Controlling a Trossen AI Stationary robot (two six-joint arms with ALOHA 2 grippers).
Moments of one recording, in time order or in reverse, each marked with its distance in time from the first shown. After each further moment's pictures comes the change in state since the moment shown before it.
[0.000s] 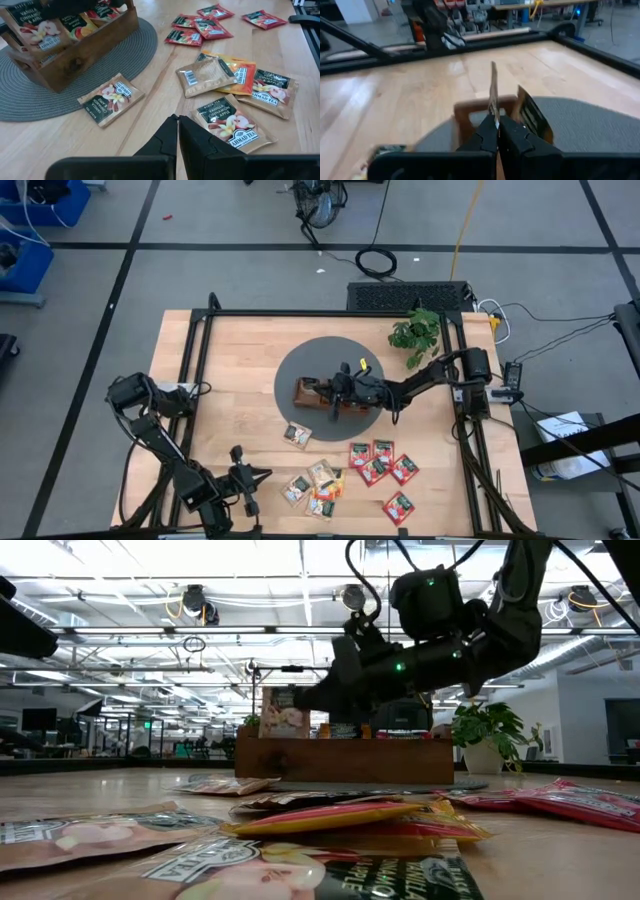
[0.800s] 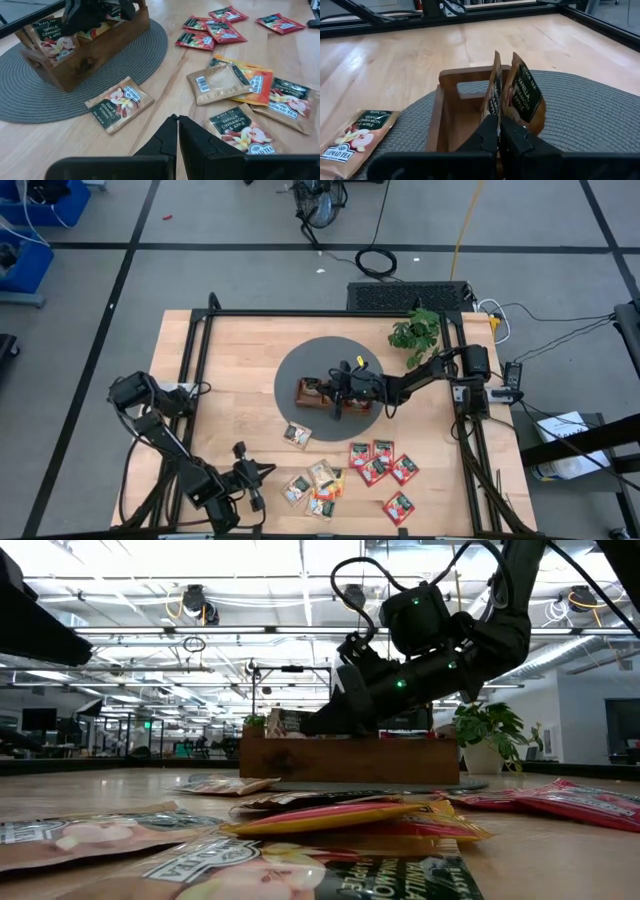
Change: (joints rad) left arm 0.045 0.000 0.000 0.001 -0.001 0.000; right arm -0.059 0.000 0.006 -0.131 -0.105 -0.040
